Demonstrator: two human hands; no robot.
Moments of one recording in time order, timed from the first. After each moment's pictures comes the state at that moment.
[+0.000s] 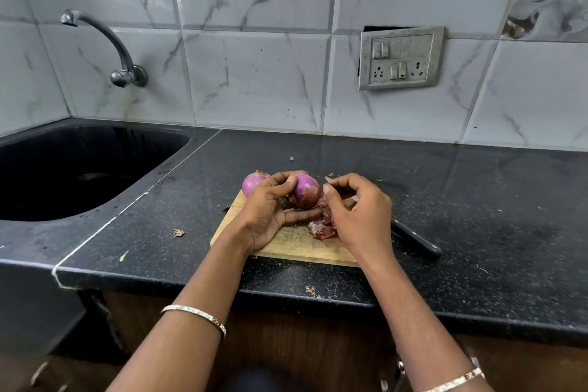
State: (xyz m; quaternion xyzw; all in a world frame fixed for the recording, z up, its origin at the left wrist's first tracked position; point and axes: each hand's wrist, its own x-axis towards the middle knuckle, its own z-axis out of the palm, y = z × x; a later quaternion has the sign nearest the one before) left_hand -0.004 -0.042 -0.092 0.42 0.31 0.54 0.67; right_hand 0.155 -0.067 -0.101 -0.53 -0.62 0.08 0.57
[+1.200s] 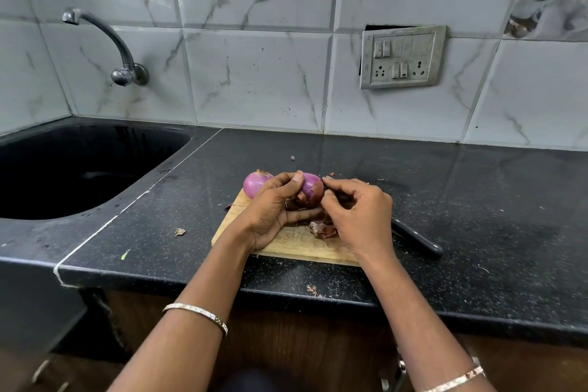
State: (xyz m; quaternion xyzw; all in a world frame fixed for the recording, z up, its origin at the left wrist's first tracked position) left_hand -0.003 -0.040 -0.095 0.45 0.30 0.51 0.67; right_hand 0.154 -0.070 -0.099 -0.50 -0.63 0.11 0.59
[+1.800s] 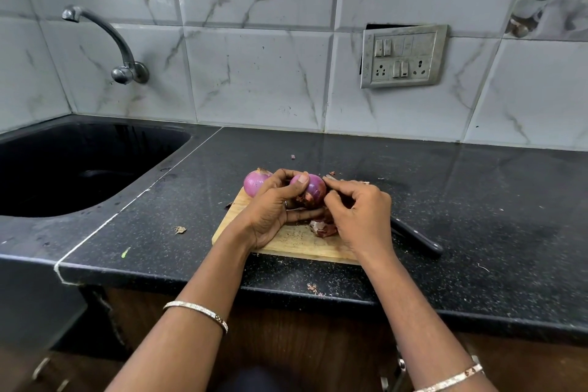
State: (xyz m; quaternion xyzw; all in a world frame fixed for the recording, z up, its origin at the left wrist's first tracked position) left_hand -0.002 -0.039 -0.097 0.46 0.28 0.52 0.66; right_hand 0.153 -0.072 -0.098 -0.52 -0.64 0.10 0.56
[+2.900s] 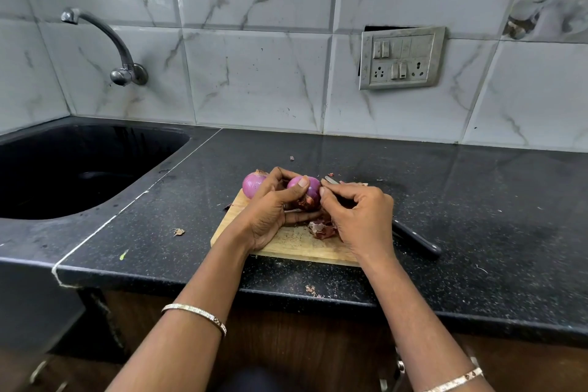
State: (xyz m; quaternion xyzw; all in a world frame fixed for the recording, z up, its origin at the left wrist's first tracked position) left_hand -0.003 -0.042 -0.097 0.48 0.28 0.54 0.63; right_hand 0.155 -0.071 -0.099 -0.48 -0.62 0.11 0.61
